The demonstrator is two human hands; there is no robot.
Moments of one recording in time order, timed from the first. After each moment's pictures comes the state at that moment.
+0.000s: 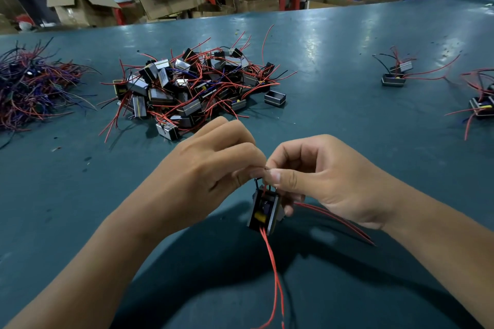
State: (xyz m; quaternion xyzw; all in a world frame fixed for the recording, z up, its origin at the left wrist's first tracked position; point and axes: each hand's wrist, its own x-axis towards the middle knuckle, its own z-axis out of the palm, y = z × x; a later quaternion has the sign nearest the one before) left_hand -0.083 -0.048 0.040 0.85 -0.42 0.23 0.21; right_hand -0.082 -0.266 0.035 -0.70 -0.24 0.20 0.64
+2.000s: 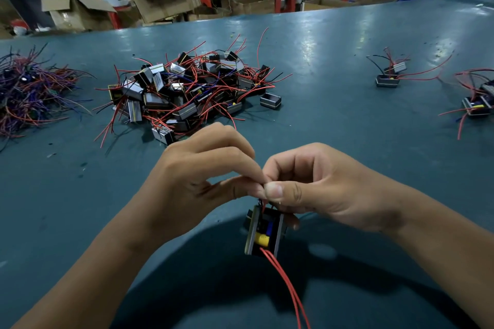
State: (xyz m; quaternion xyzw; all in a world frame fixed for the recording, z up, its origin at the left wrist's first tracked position) left_hand -0.091 -0.052 0.044 0.81 -0.43 0.22 0.33; right_hand -0.085 -0.269 0.037 -0.62 -0.30 0.30 0.66
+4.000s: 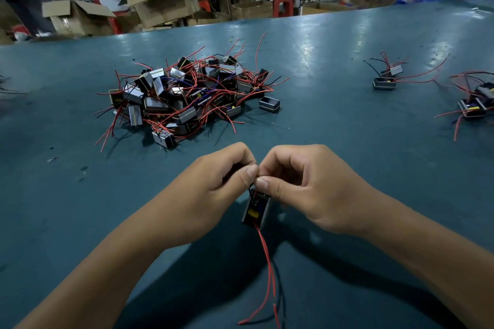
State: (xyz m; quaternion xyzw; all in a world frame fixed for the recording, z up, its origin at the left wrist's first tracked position) left_hand -0.093 -0.061 0.038 0.88 -0.27 0.00 0.40; right_hand -0.082 -0.263 0.023 -0.81 -0.29 0.03 0.51
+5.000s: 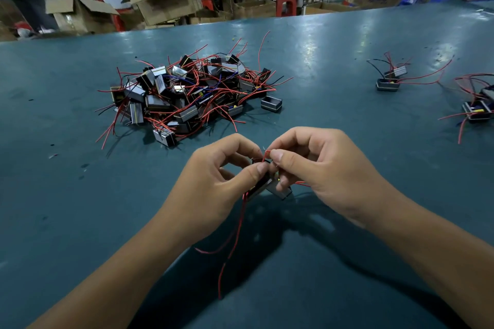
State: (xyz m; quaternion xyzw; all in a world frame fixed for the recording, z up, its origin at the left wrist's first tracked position) left_hand -0.090 -0.070 0.019 0.81 -0.18 0.05 0.56; right_hand -0.074 -0.265 0.027 -0.72 -0.19 0.05 0.67
